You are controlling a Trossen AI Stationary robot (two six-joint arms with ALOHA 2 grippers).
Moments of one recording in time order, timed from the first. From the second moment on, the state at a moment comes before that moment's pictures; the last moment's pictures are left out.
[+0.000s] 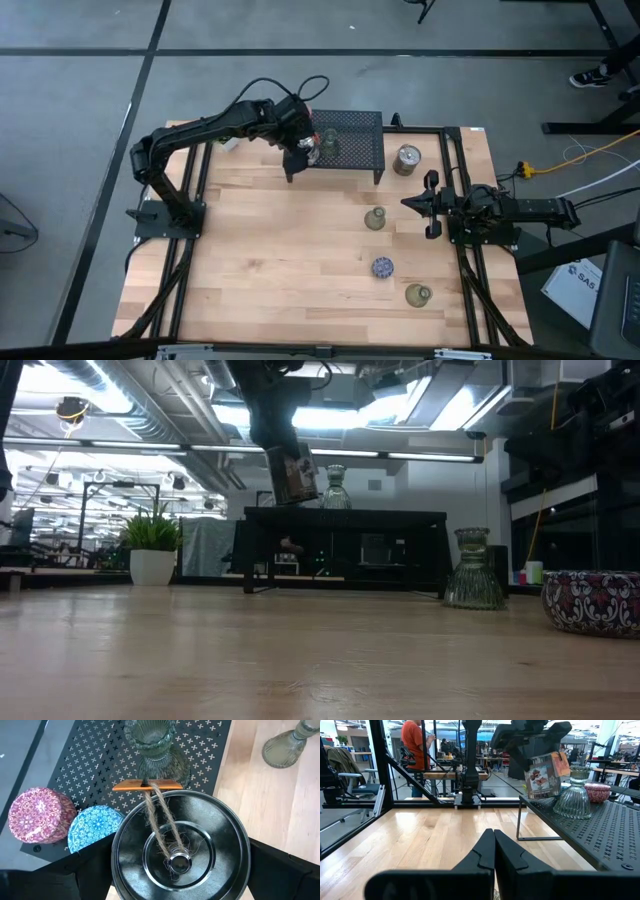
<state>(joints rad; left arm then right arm) 0.42 1.65 1.61 -0.95 -0.04 0.14 0.05 0.00 0.01 0.03 0.09 -0.01</state>
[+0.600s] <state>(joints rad) 0.42 1.66 1.61 -0.94 -0.03 0.14 0.05 0.00 0.01 0.03 0.09 -0.01</state>
